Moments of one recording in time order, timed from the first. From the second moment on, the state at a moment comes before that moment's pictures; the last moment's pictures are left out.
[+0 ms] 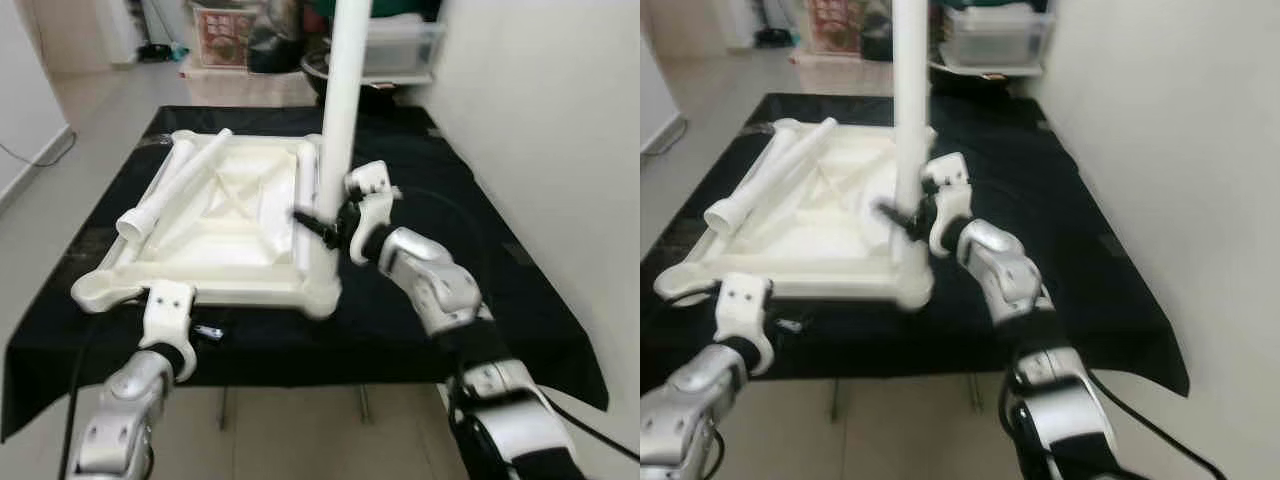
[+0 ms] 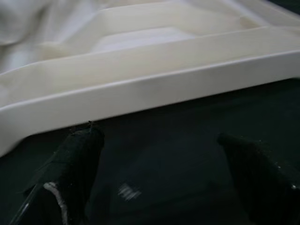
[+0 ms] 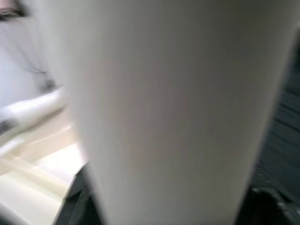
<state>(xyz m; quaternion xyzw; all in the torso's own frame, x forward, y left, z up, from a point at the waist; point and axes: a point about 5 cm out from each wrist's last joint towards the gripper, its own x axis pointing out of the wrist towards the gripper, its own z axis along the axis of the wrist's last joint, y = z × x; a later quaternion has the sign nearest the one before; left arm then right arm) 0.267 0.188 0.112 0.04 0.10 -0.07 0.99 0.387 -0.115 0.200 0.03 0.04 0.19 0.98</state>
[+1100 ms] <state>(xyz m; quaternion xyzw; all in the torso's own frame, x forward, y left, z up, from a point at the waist) 0.269 0.187 0.112 0.03 0.09 -0.08 0.99 0.348 -0.074 0.206 0.00 0.00 0.42 0.91</state>
